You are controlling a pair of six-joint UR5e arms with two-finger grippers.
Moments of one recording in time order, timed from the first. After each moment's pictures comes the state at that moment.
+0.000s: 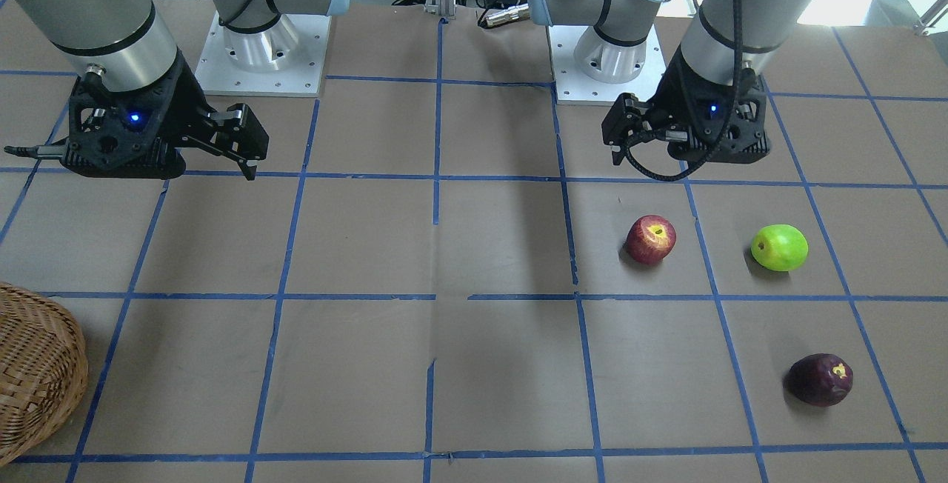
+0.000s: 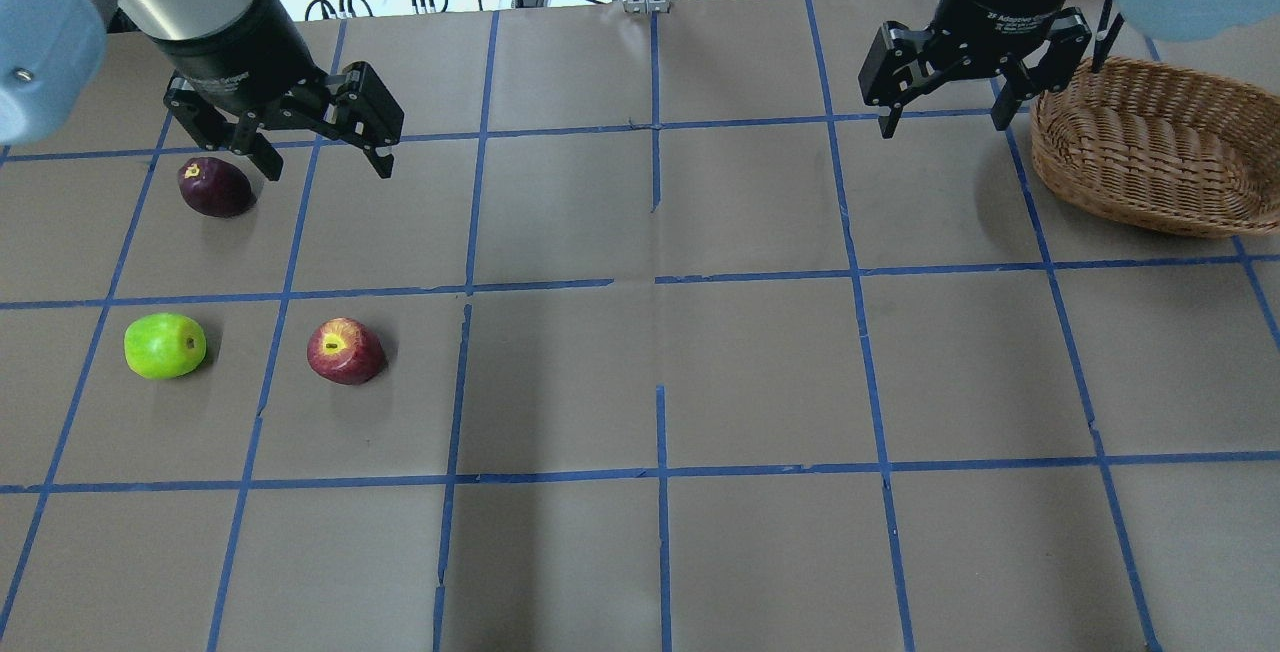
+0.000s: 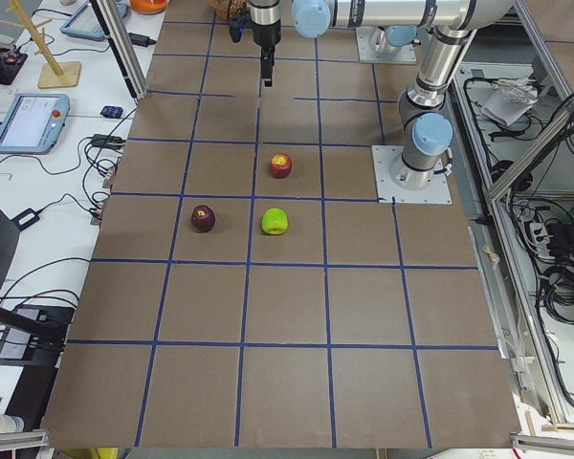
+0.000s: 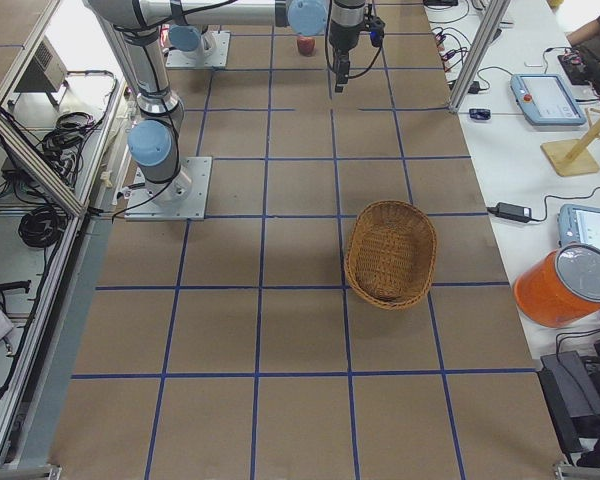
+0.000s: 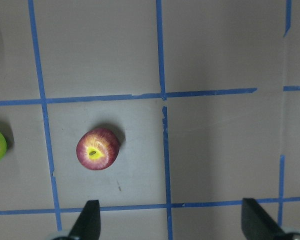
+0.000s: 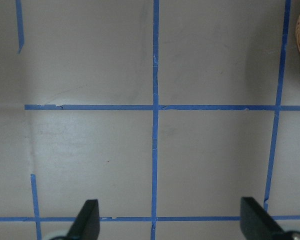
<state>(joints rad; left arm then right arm) -1.50 -1.61 -1.65 -1.53 1.59 0.10 1.57 -1.46 1.46 -1.54 -1.59 -0.02</state>
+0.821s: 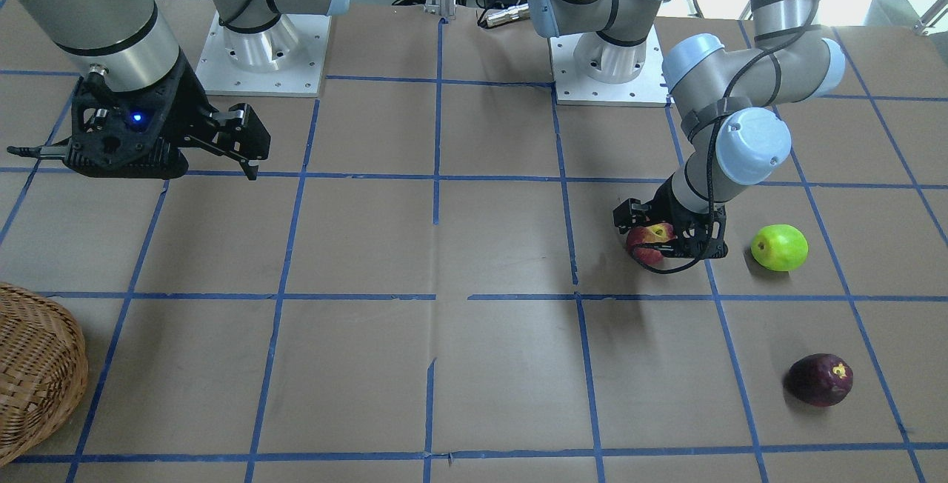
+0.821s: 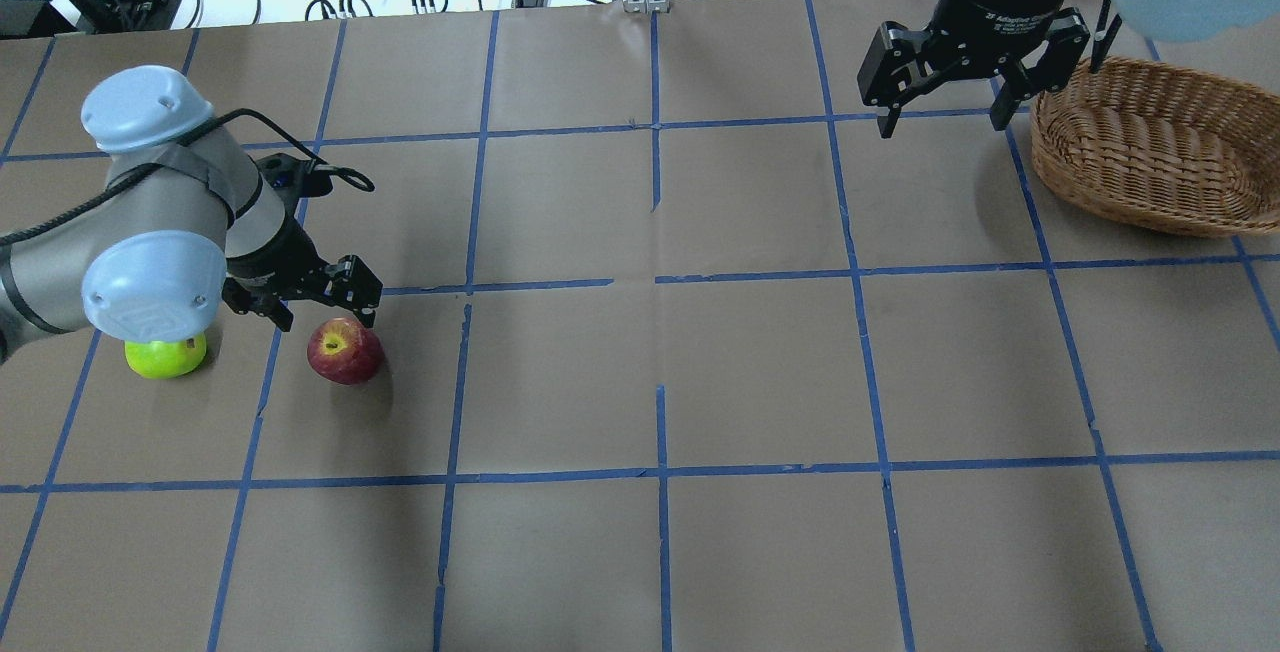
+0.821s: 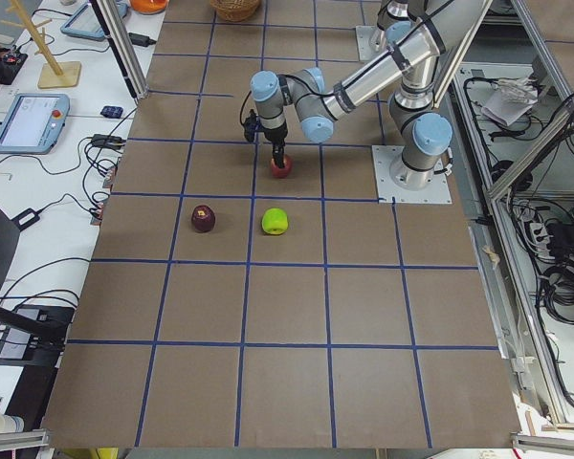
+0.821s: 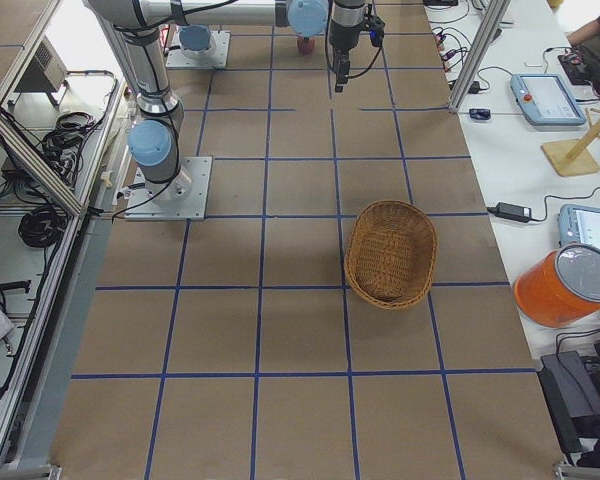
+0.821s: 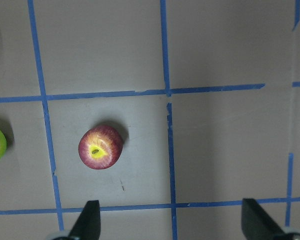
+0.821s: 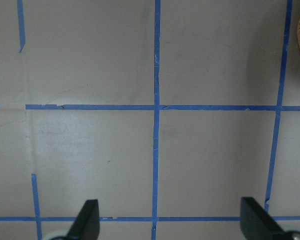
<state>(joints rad) -1.33 -1.78 -2.07 -1.05 1.60 0.25 1.57 -1.46 1.46 -1.54 -1.58 -0.02</state>
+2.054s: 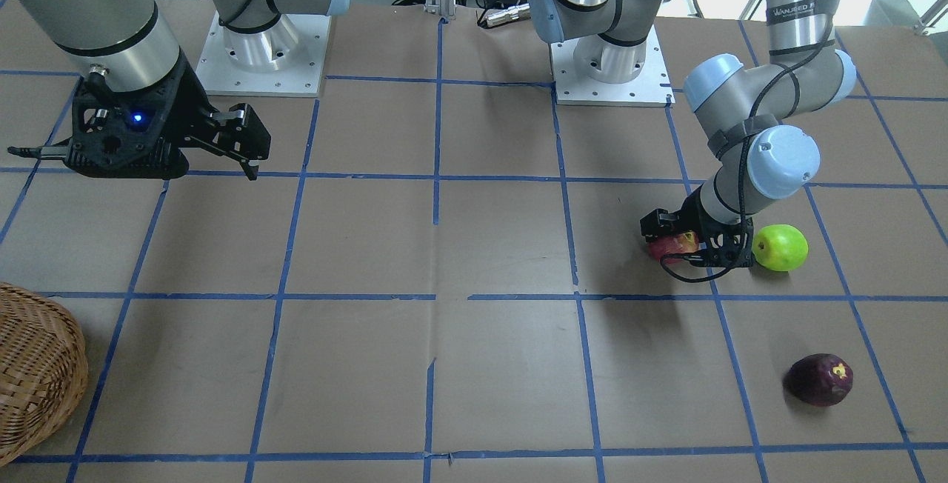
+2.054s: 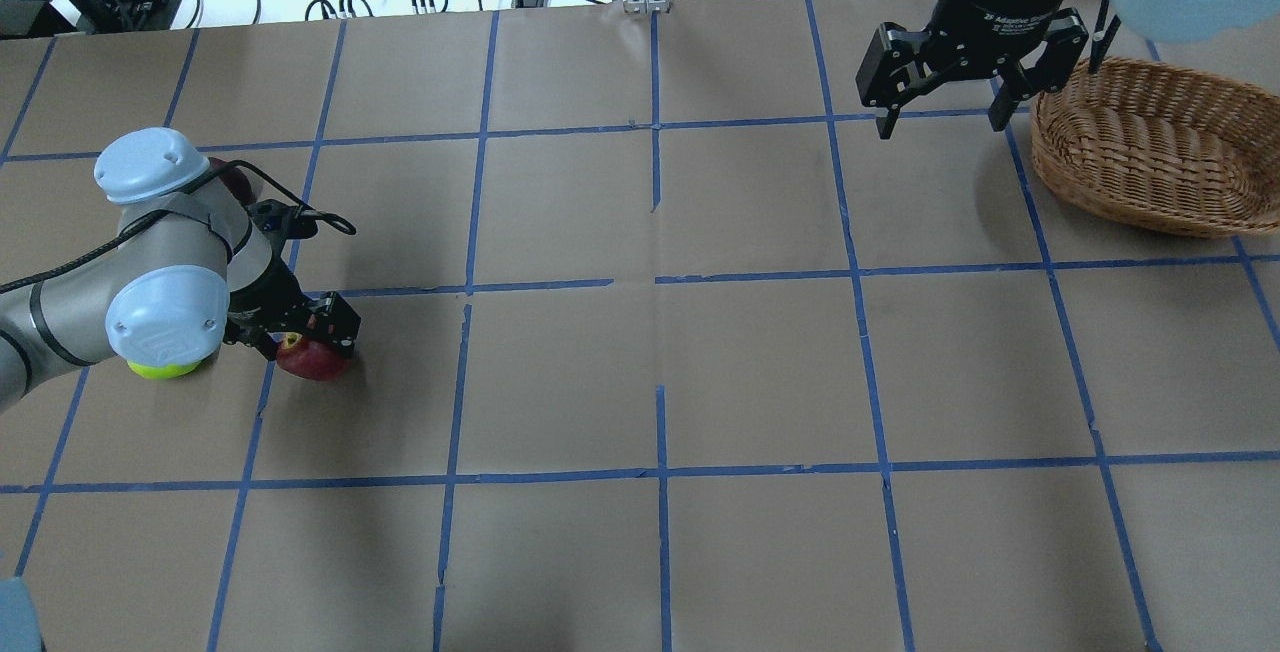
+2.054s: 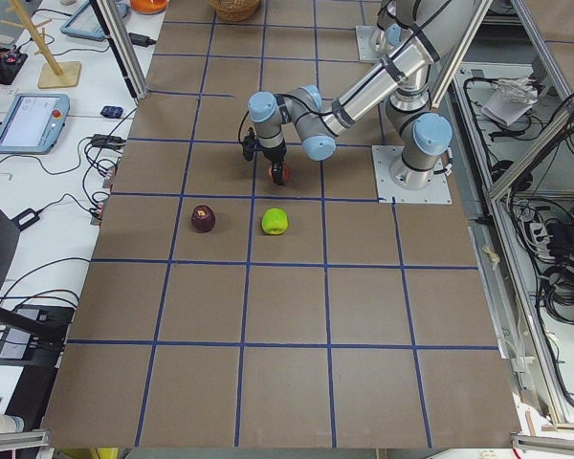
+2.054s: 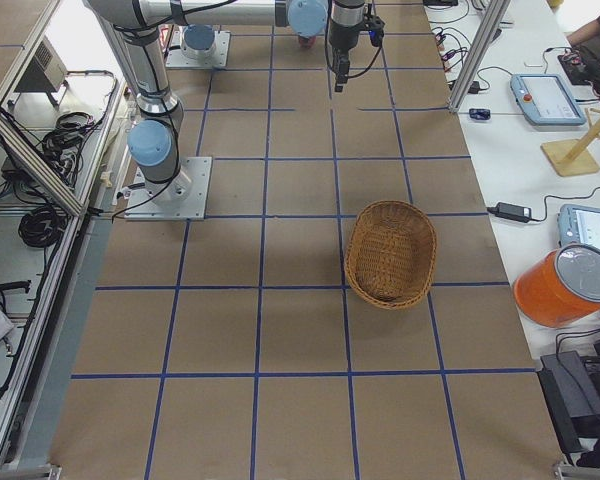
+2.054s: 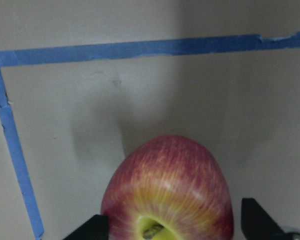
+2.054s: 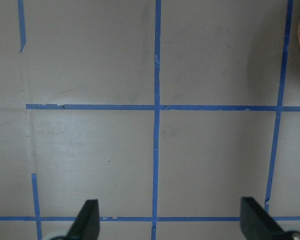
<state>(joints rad) -1.24 -1.82 -2.07 -0.99 1.63 0.33 1.57 -1.46 1.46 -1.54 -1.58 -0.02</state>
